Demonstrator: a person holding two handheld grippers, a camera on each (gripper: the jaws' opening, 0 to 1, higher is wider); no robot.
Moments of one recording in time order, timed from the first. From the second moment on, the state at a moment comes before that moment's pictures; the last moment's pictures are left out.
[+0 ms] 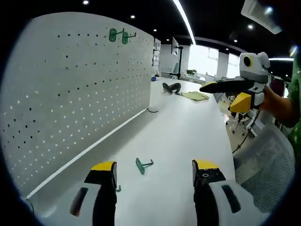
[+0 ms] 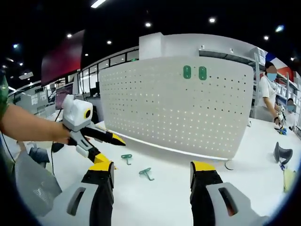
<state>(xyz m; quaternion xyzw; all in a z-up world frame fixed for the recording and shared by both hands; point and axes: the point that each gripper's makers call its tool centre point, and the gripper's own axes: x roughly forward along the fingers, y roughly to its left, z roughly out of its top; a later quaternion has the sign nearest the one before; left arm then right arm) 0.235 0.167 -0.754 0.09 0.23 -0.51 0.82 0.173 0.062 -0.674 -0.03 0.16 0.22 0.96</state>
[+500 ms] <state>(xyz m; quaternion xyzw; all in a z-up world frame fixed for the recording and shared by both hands) 0.259 0.153 -0.788 0.13 0.26 -0.49 0.82 0.180 0.056 -0.688 -0.02 0.17 0.22 0.96</state>
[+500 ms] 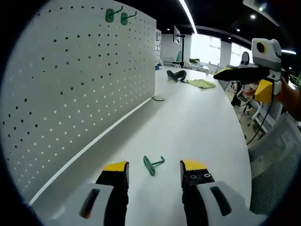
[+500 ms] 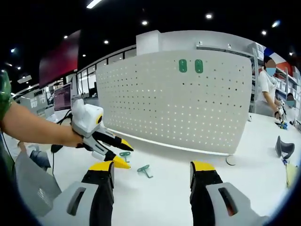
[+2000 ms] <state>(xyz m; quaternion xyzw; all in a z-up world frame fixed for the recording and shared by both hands) 0.272 0.132 -0.834 0.19 0.29 -0.48 0.81 0.188 0.049 -0.709 -0.01 0.20 0.22 0.96</state>
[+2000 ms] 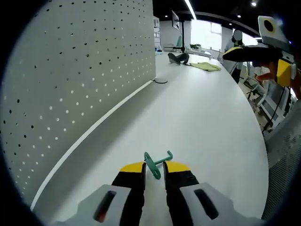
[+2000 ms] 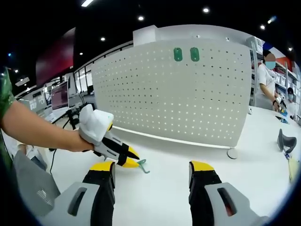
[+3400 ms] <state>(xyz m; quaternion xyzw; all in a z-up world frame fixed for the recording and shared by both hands) 0.283 0.145 -0.838 0.17 0.30 -0.44 0.83 0.191 0.048 -0.708 -0.01 0.19 0.22 0.96</state>
